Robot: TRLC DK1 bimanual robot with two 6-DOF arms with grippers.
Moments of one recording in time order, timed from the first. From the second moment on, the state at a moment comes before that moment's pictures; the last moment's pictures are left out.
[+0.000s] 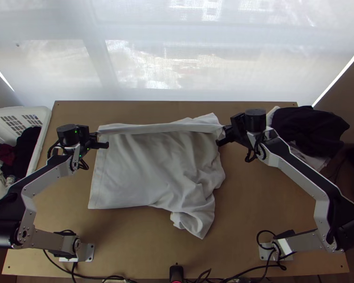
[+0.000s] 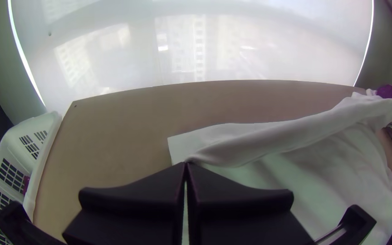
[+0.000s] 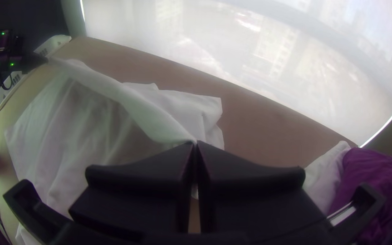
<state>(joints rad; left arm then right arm) 0.02 1.52 0.81 0.20 0.04 0.10 0.37 1.54 1.10 -0.17 -0.06 -0.12</state>
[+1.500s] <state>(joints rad) -0.02 1.47 0.64 0.21 0.04 0.09 0.43 1.40 0.85 -0.16 -0.07 -0.12</state>
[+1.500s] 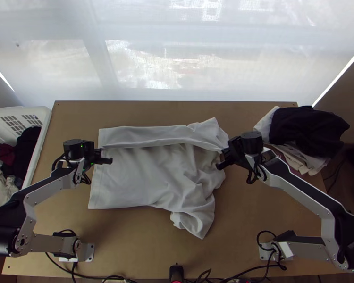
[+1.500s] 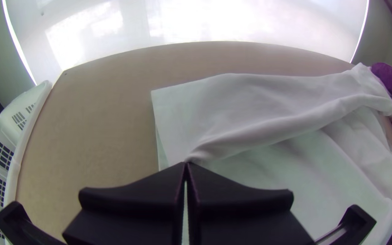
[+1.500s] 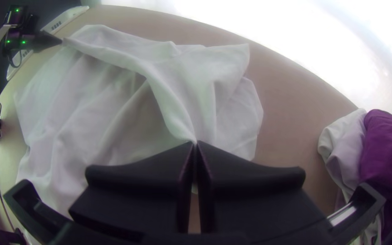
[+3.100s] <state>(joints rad) -0.03 1.38 0.52 0.17 0.04 0.09 0.45 1.32 0.73 -0.21 -0.07 -0.14</state>
